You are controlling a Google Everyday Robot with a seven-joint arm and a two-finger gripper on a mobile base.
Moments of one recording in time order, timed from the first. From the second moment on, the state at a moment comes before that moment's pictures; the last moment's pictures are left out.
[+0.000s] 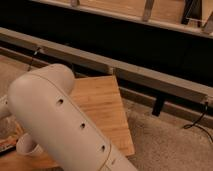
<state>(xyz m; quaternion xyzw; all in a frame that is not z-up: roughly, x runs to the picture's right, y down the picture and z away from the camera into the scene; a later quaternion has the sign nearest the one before) -0.455 0.238 0.740 -0.27 0.08 0.18 0.94</state>
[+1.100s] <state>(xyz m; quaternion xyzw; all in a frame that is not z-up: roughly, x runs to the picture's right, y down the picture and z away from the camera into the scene) -0.463 0.230 0.801 -0.22 0.13 0.23 0.94</state>
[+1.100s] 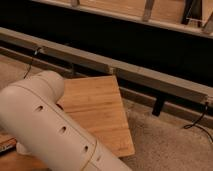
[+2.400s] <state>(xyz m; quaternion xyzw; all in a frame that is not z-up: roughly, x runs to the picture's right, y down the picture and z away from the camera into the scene) -0.517 0.333 0.746 -0.29 0.09 0.06 0.95</state>
